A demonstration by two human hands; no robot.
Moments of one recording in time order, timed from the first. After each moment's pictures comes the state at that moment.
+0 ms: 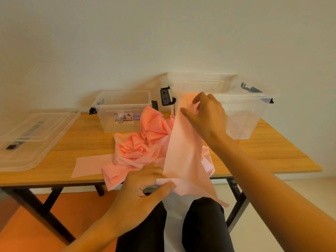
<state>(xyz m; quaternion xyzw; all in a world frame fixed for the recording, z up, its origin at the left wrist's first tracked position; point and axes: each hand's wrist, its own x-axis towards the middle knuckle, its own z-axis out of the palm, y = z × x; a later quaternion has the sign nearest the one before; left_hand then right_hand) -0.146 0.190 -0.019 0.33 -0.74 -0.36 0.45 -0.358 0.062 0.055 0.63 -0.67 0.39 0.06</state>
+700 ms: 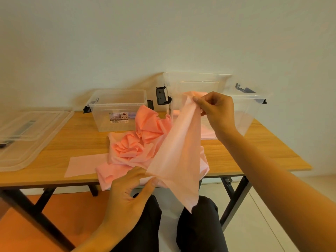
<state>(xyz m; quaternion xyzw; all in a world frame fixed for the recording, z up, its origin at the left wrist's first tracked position) -0.145 0.192 -0.052 0.38 -0.67 -0.31 0.56 -0.396 0.060 0.061 0.55 -0.52 0.63 -0.19</state>
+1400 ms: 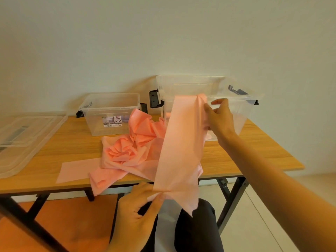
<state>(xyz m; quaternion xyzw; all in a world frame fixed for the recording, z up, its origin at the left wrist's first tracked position) -0.177 0.205 -0.071 0.34 -0.69 -0.25 0.58 -0.430 0.053 0.044 0.48 -0.64 0.56 -0.20</state>
